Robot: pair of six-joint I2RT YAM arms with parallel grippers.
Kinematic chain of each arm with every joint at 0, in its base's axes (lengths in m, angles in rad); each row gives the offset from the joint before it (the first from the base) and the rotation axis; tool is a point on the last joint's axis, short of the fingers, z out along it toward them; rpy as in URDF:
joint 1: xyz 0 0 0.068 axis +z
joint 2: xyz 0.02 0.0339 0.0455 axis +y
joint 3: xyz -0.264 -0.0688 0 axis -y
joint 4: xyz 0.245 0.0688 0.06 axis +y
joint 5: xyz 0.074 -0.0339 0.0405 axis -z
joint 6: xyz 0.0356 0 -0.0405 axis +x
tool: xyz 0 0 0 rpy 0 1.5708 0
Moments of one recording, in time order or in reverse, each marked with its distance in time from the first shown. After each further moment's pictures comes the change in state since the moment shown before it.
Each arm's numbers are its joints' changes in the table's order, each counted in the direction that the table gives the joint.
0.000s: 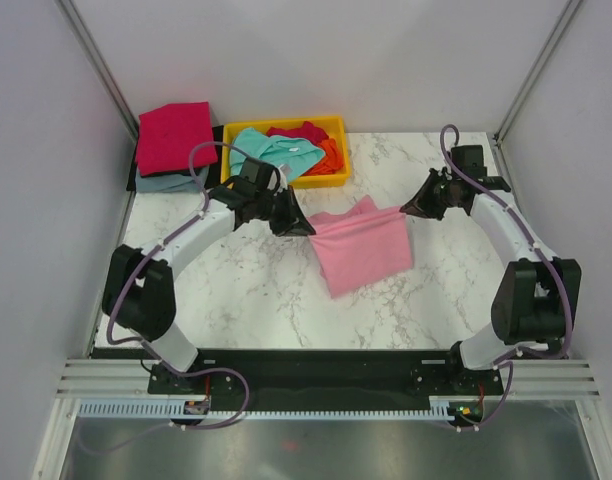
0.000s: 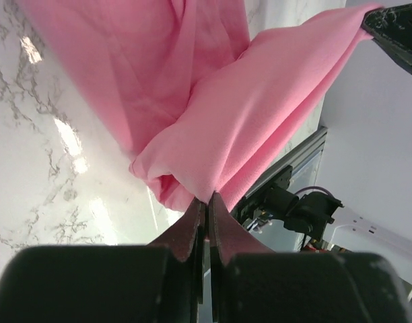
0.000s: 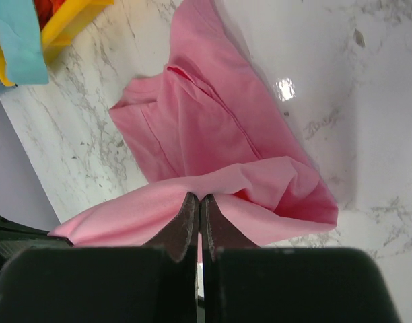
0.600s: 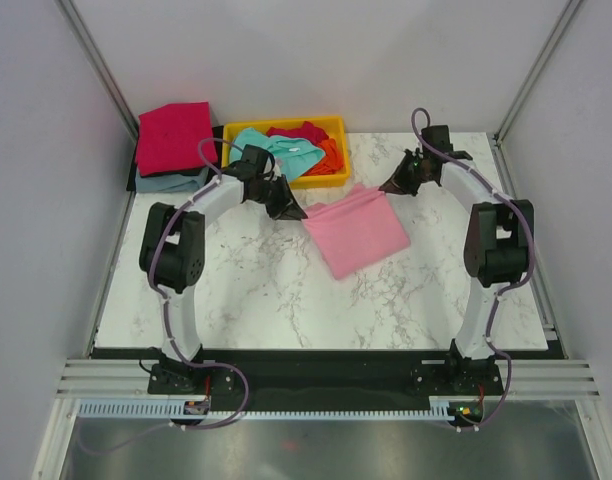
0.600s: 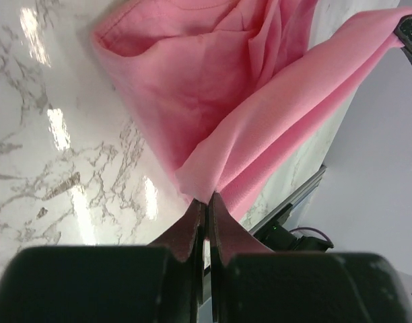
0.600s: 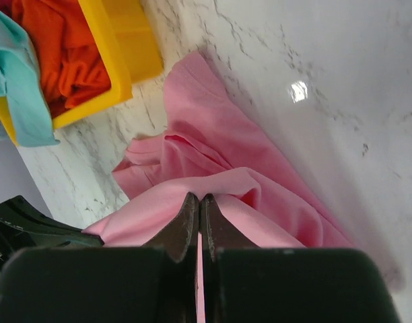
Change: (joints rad) left arm 0.146 0.400 0.257 0.019 0.079 0.042; right arm 0.057 0.465 0.349 -0.101 -0.006 0.054
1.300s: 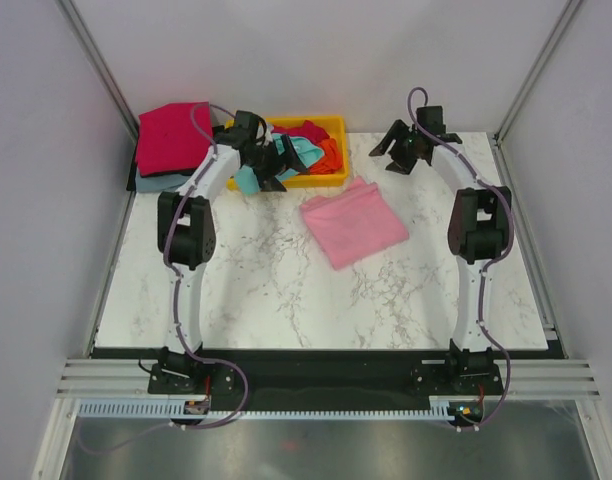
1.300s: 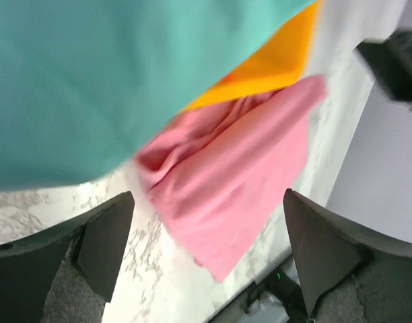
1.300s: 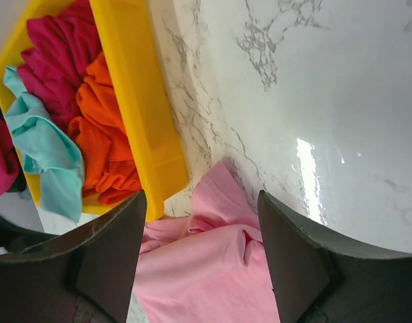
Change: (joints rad) left arm 0.083 0.298 0.526 0.204 -0.045 0.069; right arm -0.003 0.333 0.444 -0.048 0.031 0.023
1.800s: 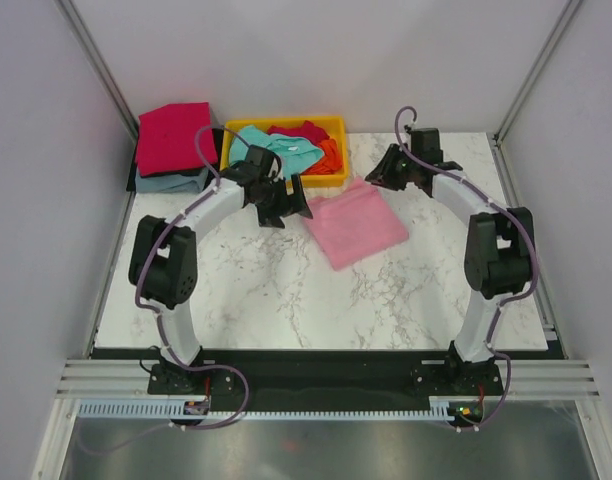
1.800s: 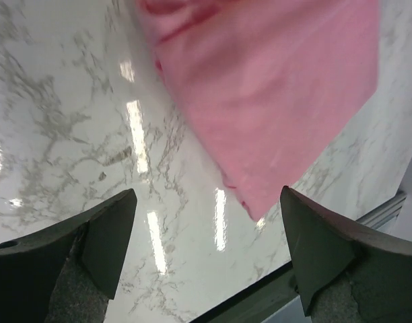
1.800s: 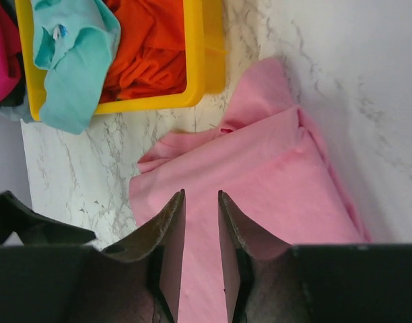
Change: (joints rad) left arm -0.119 -0.432 -0.488 -0.095 -0.234 0.068; right arm 0.068 -0.461 -0.570 -0.232 0.017 -0.093
